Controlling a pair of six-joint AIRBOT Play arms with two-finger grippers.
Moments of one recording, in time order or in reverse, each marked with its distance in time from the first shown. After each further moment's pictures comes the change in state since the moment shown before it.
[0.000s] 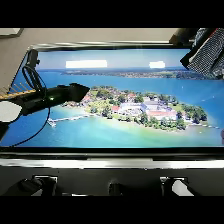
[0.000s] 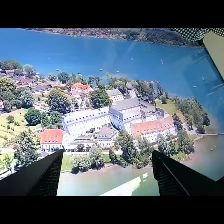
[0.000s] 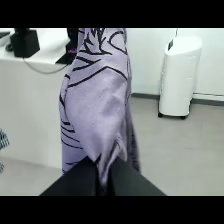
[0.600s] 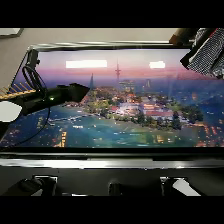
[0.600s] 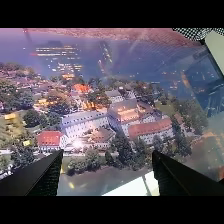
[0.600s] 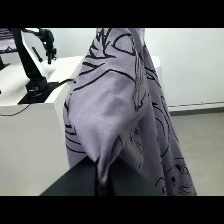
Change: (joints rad) left arm 0.000 -0.001 0.000 0.009 0.001 0.000; right arm -0.274 -0.045 -0.001 0.075 -0.140 0.088
